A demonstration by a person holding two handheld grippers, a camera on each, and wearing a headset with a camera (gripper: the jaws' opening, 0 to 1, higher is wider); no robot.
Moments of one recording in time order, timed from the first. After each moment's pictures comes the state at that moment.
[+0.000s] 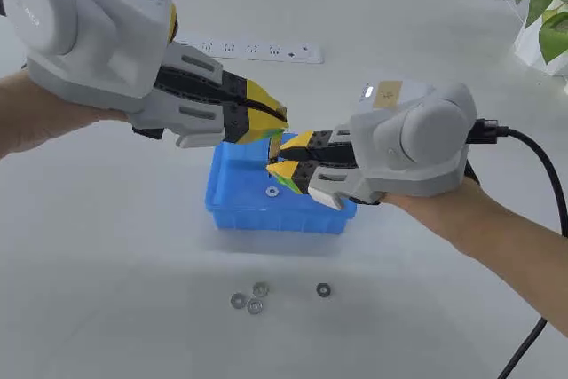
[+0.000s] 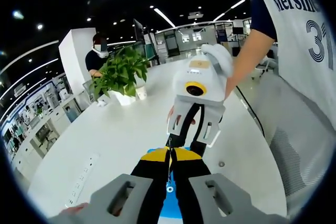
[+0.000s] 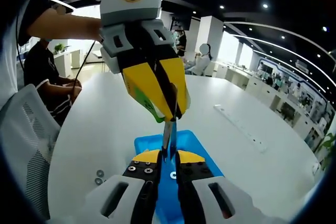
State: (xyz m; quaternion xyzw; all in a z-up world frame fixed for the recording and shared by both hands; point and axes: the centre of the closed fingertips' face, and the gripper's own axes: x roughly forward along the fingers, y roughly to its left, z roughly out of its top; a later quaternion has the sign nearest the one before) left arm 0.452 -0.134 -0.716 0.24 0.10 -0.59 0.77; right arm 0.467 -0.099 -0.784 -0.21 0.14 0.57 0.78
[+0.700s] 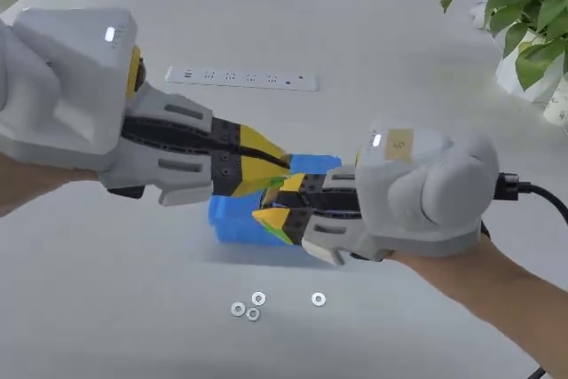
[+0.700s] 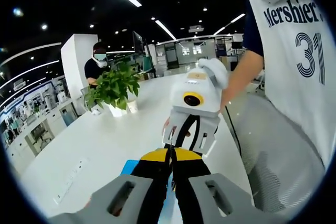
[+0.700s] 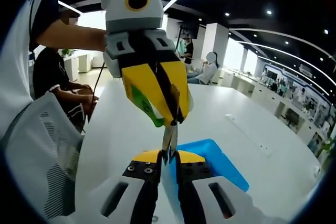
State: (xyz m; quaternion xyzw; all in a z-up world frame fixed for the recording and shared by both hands) left arm 0.389 -0.140 -0.691 0.18 0.08 -0.60 0.77; right arm 0.401 -0.095 -0.763 -0.20 0.12 0.59 0.77
